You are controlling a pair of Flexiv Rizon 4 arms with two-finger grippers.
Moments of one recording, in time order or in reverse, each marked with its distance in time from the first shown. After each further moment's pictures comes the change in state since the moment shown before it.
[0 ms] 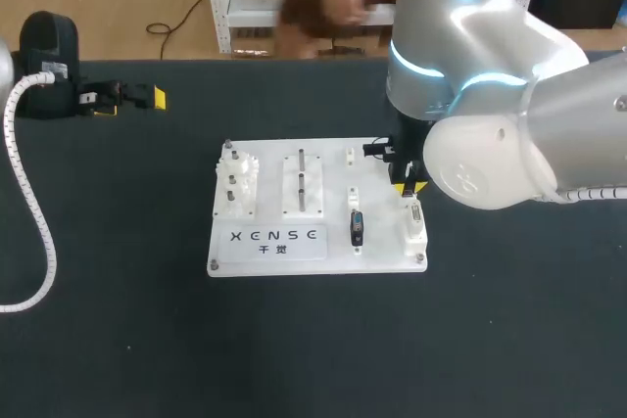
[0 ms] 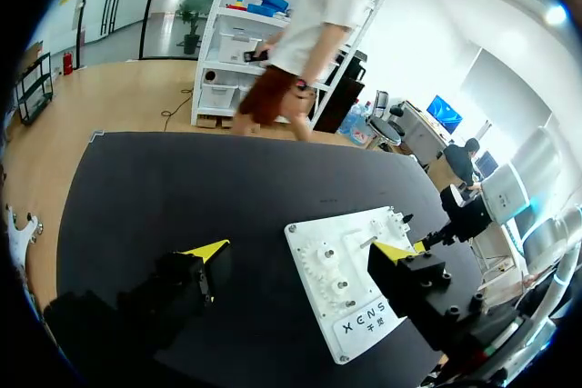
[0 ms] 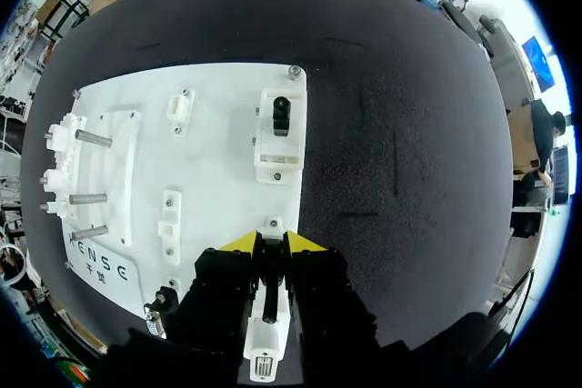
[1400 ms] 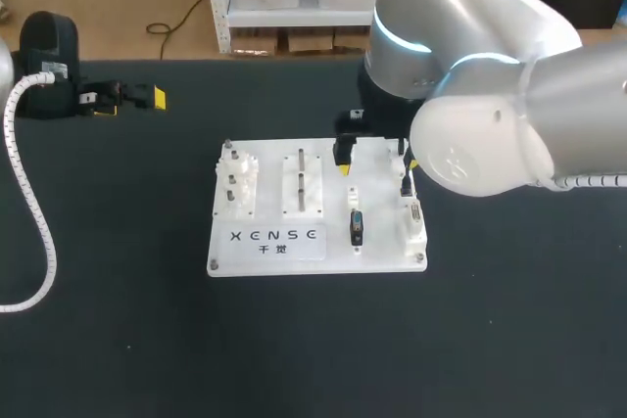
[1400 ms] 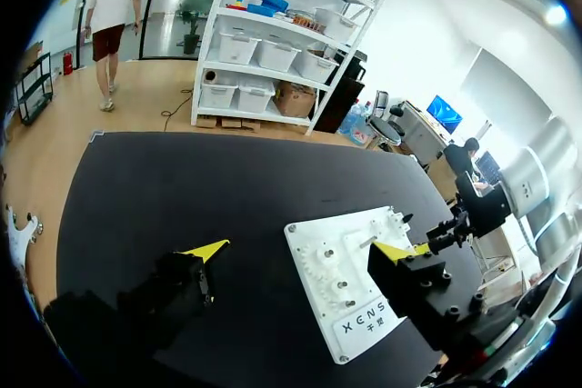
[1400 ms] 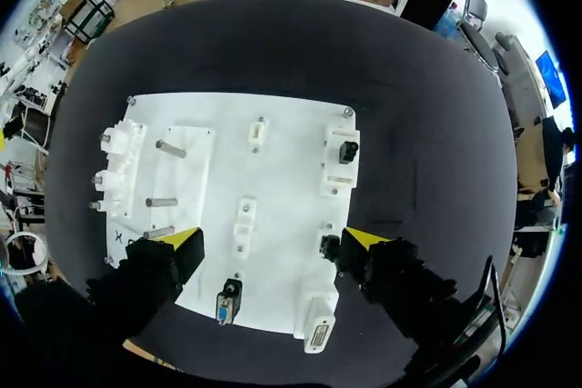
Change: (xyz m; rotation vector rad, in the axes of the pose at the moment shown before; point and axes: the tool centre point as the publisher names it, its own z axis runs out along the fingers) left arm 0.000 0.000 0.000 0.000 0.000 0.000; right arm -0.009 0.049 -0.047 -0.098 -0.064 -0.064
